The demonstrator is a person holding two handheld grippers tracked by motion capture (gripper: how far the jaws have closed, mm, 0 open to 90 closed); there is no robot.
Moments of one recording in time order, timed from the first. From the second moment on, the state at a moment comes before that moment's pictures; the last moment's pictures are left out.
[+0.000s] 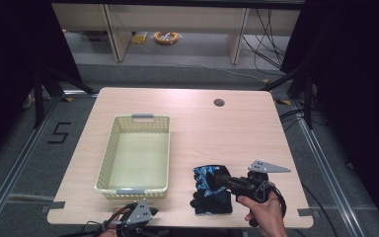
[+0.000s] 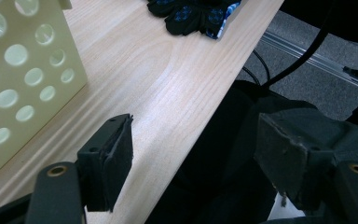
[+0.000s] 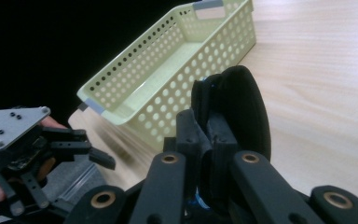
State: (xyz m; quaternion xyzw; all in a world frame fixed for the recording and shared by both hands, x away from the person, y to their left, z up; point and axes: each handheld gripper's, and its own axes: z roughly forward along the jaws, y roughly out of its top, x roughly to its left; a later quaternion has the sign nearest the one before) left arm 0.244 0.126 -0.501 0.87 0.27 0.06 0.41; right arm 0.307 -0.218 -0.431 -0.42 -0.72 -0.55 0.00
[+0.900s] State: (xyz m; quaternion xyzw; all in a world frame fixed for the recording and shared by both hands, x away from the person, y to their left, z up) left arm 0.244 0.126 -0.502 0.88 0.26 0.06 0.40; right arm 0.279 -0.224 -0.493 -0.50 -0.67 -0.55 0.06
